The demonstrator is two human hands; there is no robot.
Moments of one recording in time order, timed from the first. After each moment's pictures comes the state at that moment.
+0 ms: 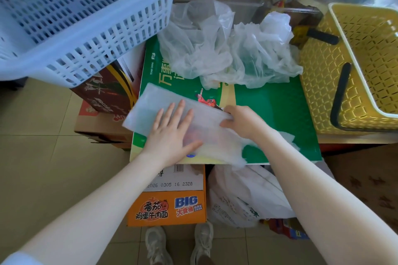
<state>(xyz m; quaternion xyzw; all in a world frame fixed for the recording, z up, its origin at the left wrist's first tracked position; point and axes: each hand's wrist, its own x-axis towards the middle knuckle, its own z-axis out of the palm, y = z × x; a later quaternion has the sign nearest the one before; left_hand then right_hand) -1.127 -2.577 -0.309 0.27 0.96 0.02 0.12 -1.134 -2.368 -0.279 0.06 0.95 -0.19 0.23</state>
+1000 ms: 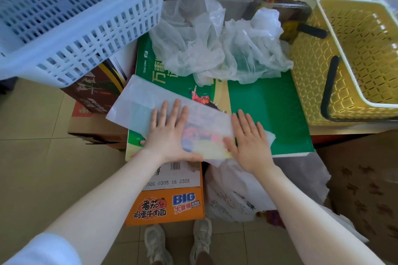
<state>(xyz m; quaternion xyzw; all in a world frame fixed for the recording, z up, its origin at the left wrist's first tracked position) -1.130 -2.569 -0.329 0.26 0.95 0.00 0.15 -1.048 -2.356 -0.335 0.05 0.99 -0.07 0.08</state>
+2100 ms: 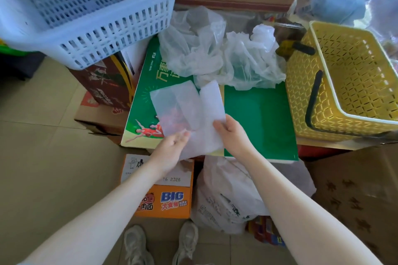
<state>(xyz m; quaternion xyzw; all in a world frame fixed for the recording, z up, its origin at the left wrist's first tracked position) -1.052 -2.550 -0.296 0.00 0.77 0.59 0.24 -1.062 -2.374 -0.281 0.13 0.82 -0.54 0.13</state>
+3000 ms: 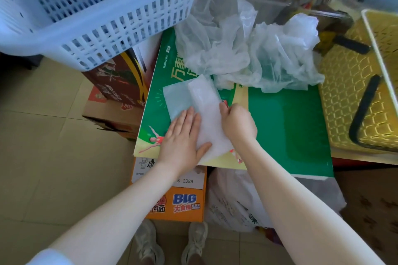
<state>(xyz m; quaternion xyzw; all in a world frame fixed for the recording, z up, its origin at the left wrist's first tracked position) -1.098 -2.563 -0.338 0.20 0.97 0.07 0.06 -1.136 -2.417 -0.295 0.23 0.93 -0.25 0.12</state>
